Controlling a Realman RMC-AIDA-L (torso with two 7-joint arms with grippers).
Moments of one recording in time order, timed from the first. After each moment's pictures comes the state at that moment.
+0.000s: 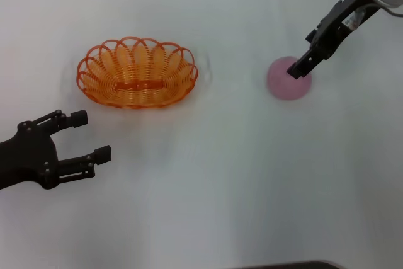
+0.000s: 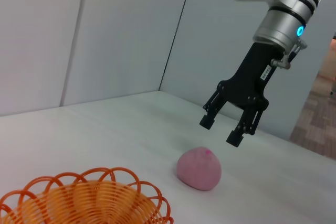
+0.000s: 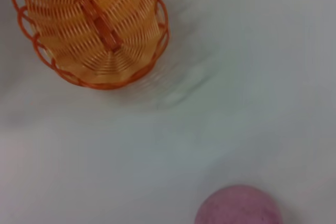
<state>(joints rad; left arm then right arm) -0.26 -2.16 0.54 0.80 2.07 1.77 -1.26 0.85 2.07 -1.00 -1.05 -2.77 -1.65 2.23</state>
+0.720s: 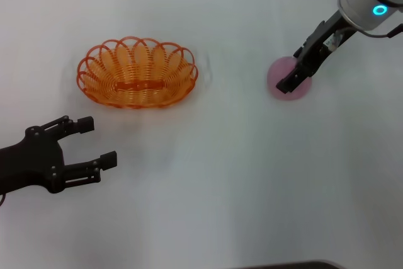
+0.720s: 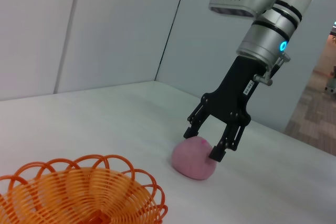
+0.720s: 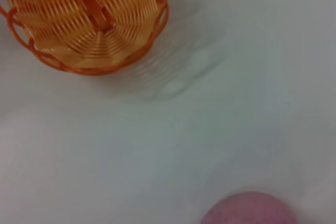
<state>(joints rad) -0.27 -2.16 0.55 0.77 2.10 1.76 -1.26 0.88 2.07 -1.02 -0.83 -2.77 -1.47 2.18</state>
